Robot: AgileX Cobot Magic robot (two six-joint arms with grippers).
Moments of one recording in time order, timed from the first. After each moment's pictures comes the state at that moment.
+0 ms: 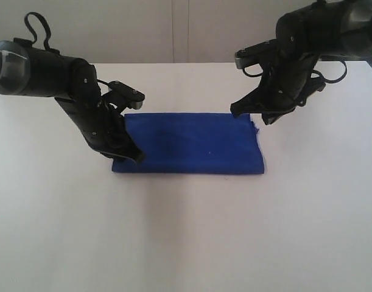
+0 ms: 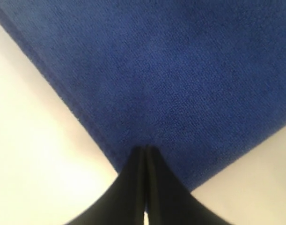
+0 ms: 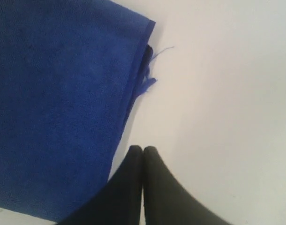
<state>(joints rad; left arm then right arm) -0.48 1.98 -1.31 -0.12 0.64 0.32 0.33 1.97 -1.47 -0.18 0.81 0.10</state>
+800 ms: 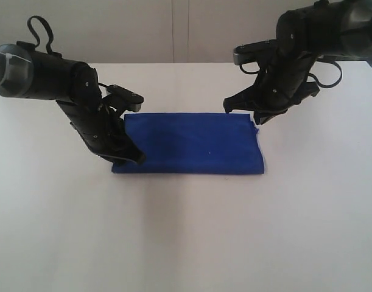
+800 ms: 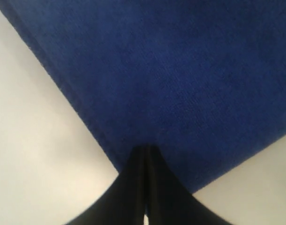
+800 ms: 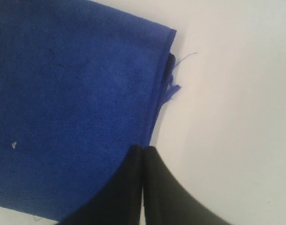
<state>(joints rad) -0.48 1.99 -1.31 -0.11 0.64 0.26 0.32 1.97 -1.47 -0.08 0.78 0.11</state>
